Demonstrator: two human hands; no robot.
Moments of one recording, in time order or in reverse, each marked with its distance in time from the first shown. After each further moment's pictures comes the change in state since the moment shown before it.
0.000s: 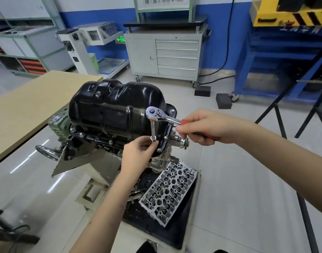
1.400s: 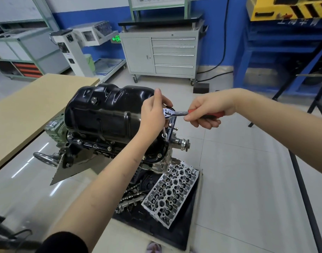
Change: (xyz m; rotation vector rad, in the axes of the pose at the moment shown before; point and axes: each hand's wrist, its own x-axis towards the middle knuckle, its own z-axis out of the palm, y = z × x) left_hand 0.073 0.082 0.027 -0.490 -0.072 0.174; right_hand 0.039 -0.010 -0.062 -0.215 -0.132 0.222
